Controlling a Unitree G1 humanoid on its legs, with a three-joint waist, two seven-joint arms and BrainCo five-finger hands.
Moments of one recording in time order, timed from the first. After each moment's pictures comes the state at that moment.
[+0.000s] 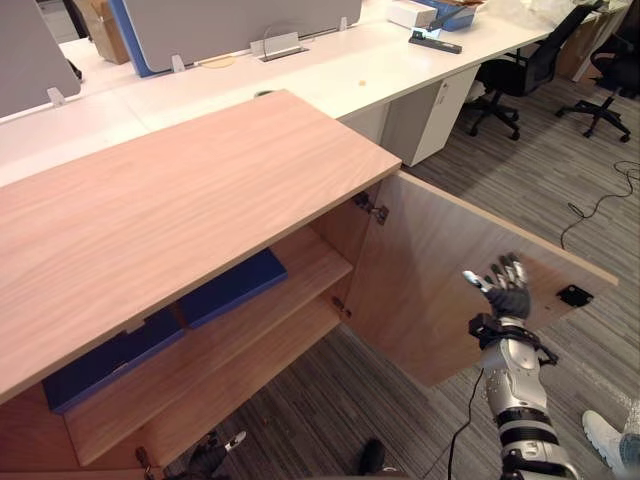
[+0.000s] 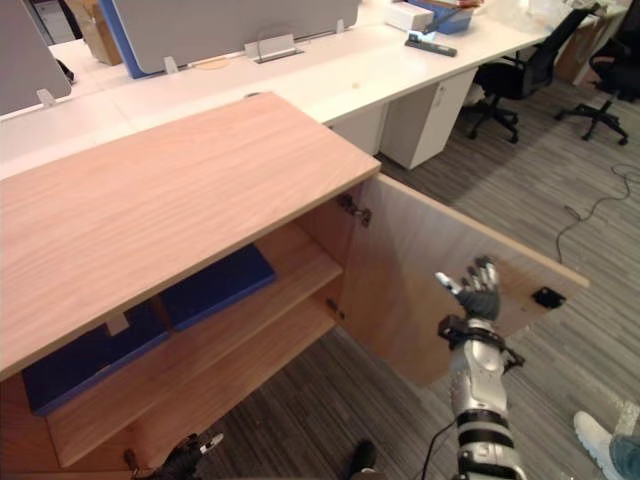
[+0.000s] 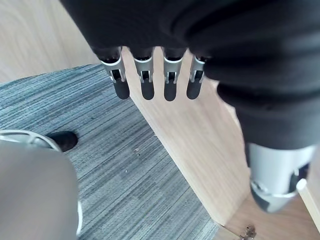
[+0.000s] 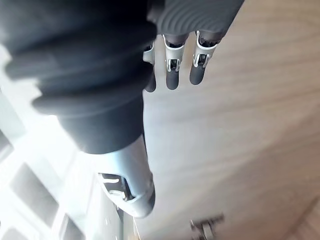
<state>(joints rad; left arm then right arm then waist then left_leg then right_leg) 0.14 0.12 0.16 1.02 0.01 -0.12 0.05 -0.22 -0.35 -0.12 0.49 0.47 -0.22 -0.02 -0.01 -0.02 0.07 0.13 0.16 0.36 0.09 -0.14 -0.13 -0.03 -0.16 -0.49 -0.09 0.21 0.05</state>
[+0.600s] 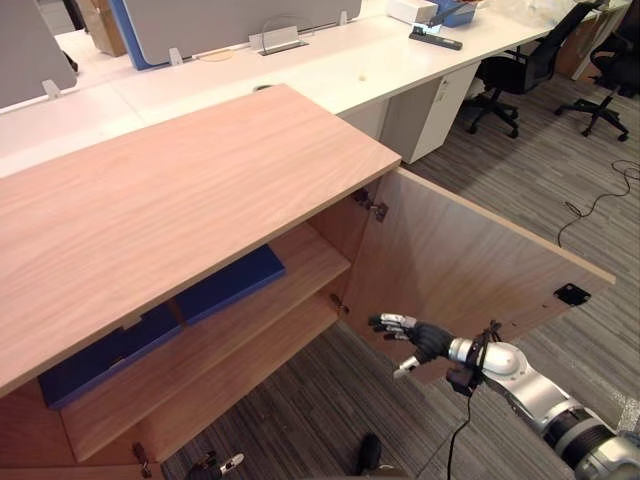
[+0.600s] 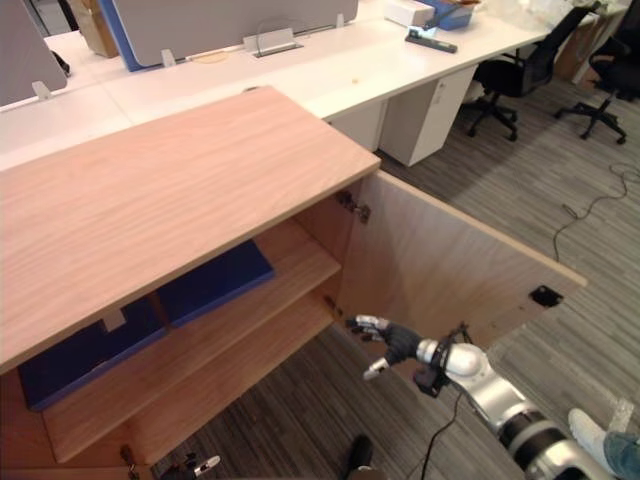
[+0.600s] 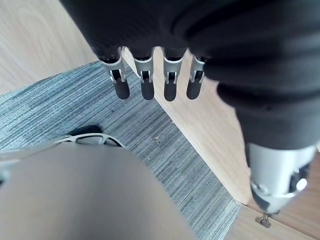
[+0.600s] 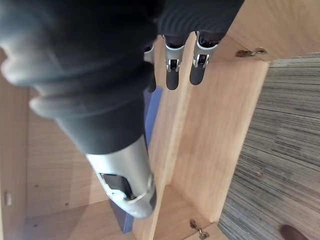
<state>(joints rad) 0.19 0.17 0.11 1.03 0.03 -0.13 -0.04 -0.15 -0.78 0.53 0.27 0.35 -0.11 0.50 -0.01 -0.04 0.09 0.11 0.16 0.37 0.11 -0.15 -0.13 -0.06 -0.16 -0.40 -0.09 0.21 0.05</state>
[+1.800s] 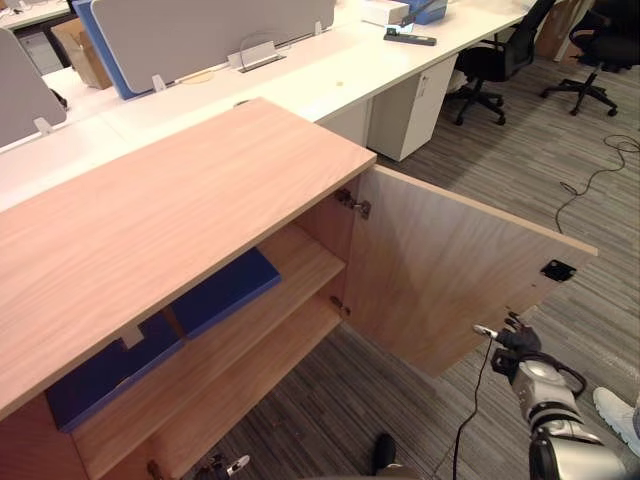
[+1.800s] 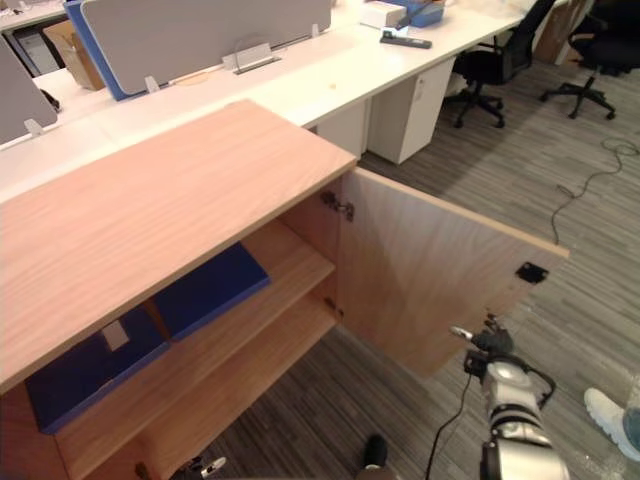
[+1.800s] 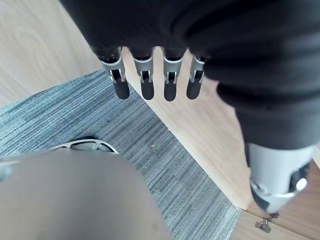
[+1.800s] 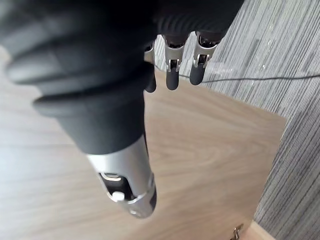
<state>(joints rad) 0.19 0.12 0.12 1.03 0.03 -0.11 0.00 -0.38 -0.45 -0.24 1.06 0.24 -0.04 -0.04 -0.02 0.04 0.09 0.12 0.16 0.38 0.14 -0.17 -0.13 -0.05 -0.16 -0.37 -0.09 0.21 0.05</state>
